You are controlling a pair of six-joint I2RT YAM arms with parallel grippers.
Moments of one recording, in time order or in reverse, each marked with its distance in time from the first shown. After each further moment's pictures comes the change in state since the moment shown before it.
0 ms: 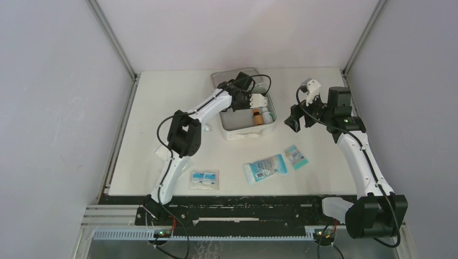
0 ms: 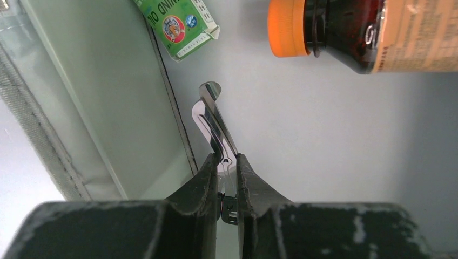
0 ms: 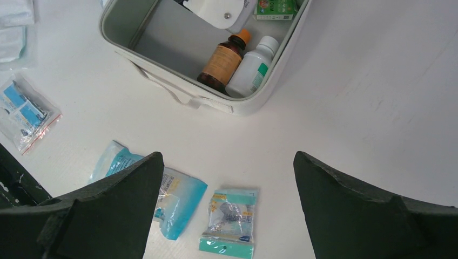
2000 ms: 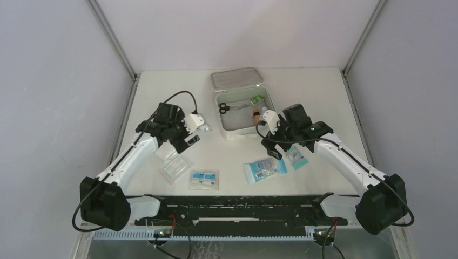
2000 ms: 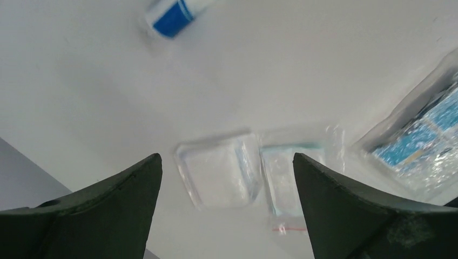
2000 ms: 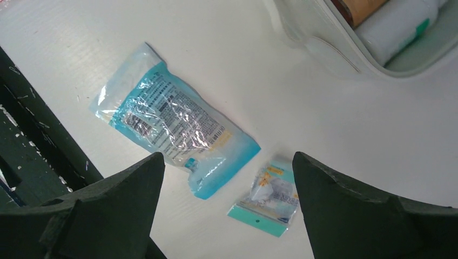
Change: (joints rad) left arm 0.294 -1.197 -1.249 0.120 0.091 -0.242; right arm 0.436 0.051 -0.088 -0.173 0.288 -0.159
